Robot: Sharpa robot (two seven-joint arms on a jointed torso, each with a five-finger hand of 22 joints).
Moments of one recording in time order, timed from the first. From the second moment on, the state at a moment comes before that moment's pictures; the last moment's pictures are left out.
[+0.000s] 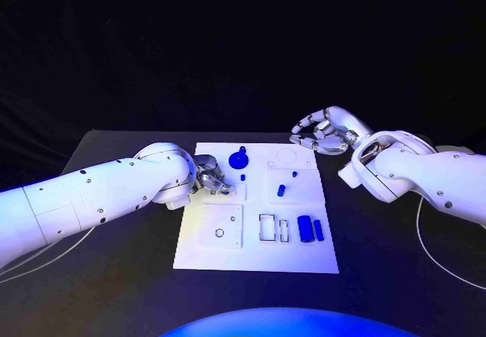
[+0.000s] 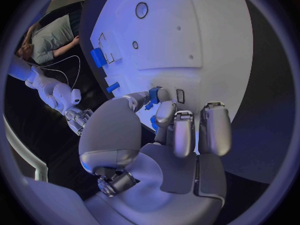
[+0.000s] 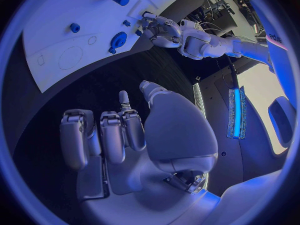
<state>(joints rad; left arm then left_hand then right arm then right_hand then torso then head) 1.23 -0.62 -0.07 1.36 -1.09 0.09 -0.50 1.06 -0.17 0.56 0.27 0.27 0.89 0.02 0.80 0.87 1.32 -0.04 1.26 1.10 1.46 -0.09 1.56 1.31 0.07 1.45 0.02 1.42 1.26 1.30 -0.94 -0.13 1.59 -0.94 -0.51 0.06 1.27 -0.14 0.29 0.28 0.27 0.86 0.16 0.23 0.45 1.46 0.08 1.46 1.31 1.47 0.01 1.55 1.31 0.03 1.47 0.11 1.48 1.31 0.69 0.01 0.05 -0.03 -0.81</state>
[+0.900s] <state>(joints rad) 1.23 -0.62 -0.07 1.36 -1.07 0.09 -0.50 0.96 -0.16 0.44 0.29 0.27 0.89 0.03 0.78 0.87 1.32 -0.04 1.26 1.11 1.46 -0.09 1.56 1.31 0.07 1.45 0.02 1.42 1.25 1.30 -0.94 -0.13 1.58 -0.94 -0.51 0.06 1.27 -0.13 0.29 0.28 0.27 0.86 0.16 0.23 0.45 1.46 0.08 1.46 1.31 1.47 0.01 1.55 1.31 0.03 1.47 0.11 1.48 1.31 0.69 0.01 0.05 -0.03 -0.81</state>
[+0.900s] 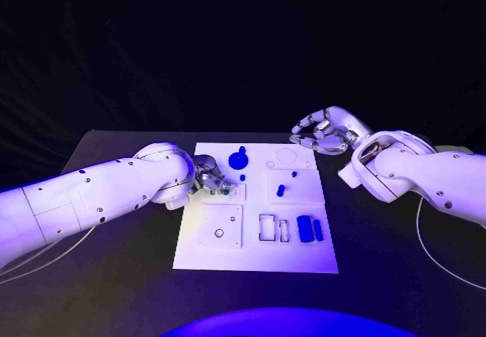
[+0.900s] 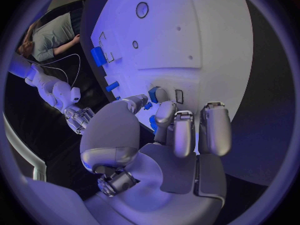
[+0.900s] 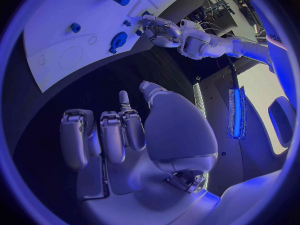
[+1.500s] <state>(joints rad) 1.22 -0.66 -0.04 1.40 -1.05 0.10 -0.50 0.96 -0.16 0.44 0.29 0.27 0.89 0.03 0.78 0.87 1.32 -0.04 1.26 1.10 1.46 -0.09 1.56 1.31 0.07 1.45 0.02 1.42 1.25 1.29 -0.94 -0.13 1.58 -0.94 -0.51 0.06 1.27 -0.13 0.29 0.28 0.27 0.86 0.16 0.23 0.45 1.46 0.08 1.46 1.31 1.47 0.01 1.55 1.31 0.03 1.47 0.11 1.48 1.31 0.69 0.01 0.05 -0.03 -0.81</state>
